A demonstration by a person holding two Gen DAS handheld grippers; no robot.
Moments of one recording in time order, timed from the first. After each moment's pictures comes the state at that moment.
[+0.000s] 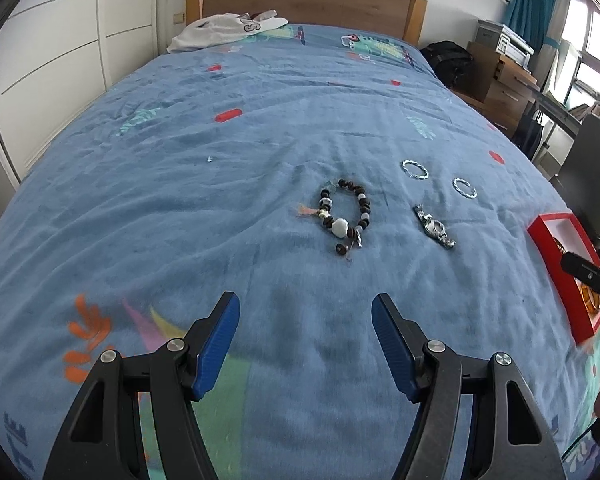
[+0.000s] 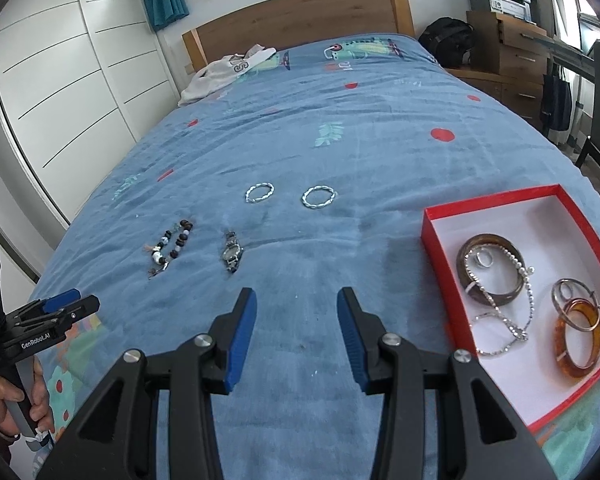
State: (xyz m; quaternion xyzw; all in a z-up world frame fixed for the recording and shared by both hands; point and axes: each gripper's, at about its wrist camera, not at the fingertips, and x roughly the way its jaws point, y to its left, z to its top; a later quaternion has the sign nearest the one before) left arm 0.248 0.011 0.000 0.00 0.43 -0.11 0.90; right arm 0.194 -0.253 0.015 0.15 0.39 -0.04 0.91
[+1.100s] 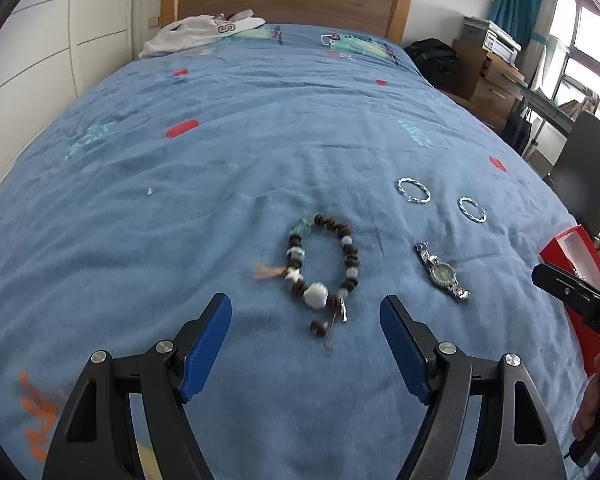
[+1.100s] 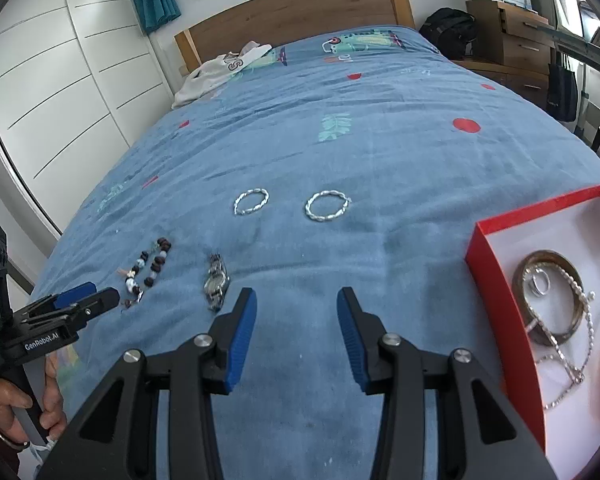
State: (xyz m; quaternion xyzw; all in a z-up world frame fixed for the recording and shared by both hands) left arm 0.317 -0.023 -0.022 0.00 0.42 -0.15 0.90; right arm 0.255 -0.257 -0.021 0.17 0.38 -0.03 0.91
